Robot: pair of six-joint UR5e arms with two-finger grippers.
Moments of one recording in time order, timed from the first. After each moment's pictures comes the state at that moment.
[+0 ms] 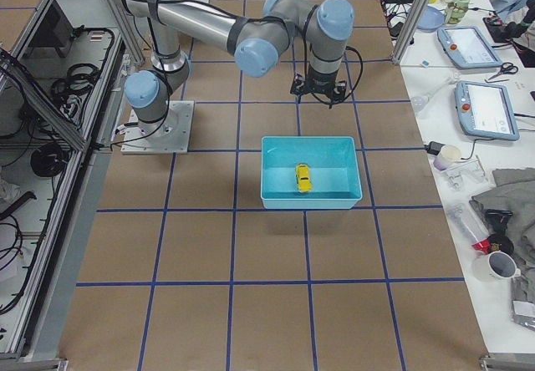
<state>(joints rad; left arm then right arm) -1.56 -1.57 -1.58 -1.53 1.62 0.07 1.09 -1.40 1.42 -1.54 -1.47 -1.77</state>
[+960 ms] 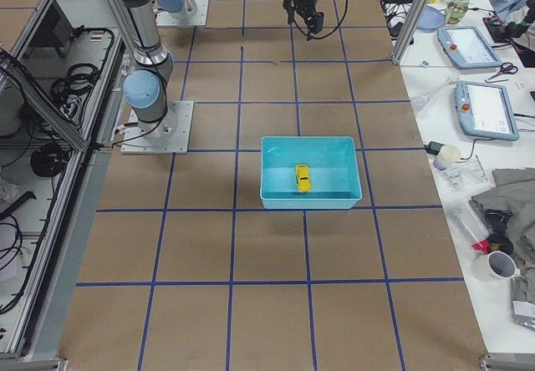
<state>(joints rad) -1.54 -1.58 -1.59 -1.46 1.61 0.08 1.53 -1.48 1.42 -1.48 -1.48 -0.50</state>
